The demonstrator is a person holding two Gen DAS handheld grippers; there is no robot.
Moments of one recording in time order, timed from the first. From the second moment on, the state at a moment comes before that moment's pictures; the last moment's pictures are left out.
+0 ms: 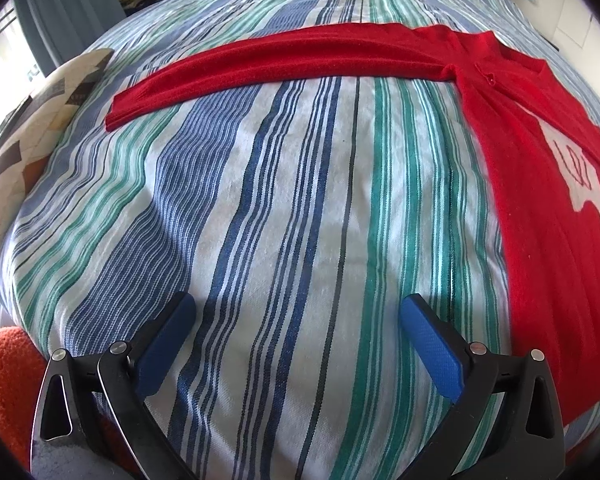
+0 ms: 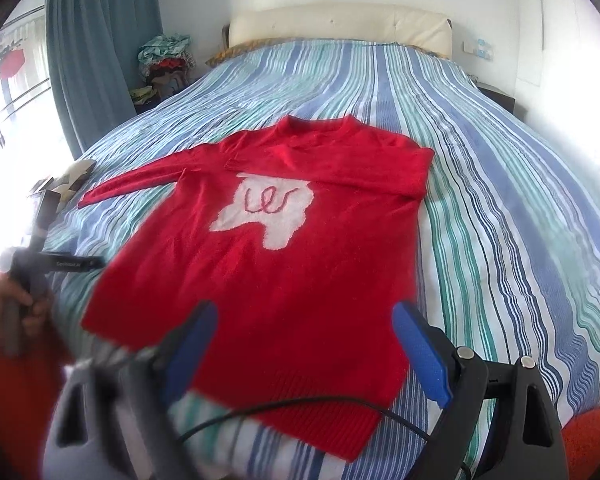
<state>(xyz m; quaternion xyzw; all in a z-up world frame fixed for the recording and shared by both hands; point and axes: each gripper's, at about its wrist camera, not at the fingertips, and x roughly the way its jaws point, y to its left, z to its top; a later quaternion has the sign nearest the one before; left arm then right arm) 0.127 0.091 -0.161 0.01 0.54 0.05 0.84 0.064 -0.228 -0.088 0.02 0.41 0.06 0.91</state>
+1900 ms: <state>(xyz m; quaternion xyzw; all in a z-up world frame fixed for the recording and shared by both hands) 0.323 -0.033 0.090 -0.08 0.38 -0.19 0.90 0.069 -0.226 -0.093 0.04 0.42 0.10 0.90</state>
